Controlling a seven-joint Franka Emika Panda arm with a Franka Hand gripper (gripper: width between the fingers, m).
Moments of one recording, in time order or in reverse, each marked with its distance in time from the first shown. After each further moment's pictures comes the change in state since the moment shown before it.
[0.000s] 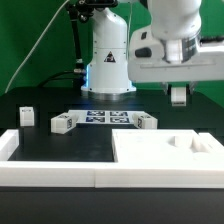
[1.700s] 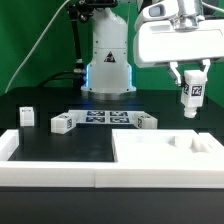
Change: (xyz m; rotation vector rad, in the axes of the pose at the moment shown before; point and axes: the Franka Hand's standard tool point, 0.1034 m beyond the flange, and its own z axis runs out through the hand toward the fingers) arm 0.046 -0.025 -0.050 -0.071 0.914 -0.452
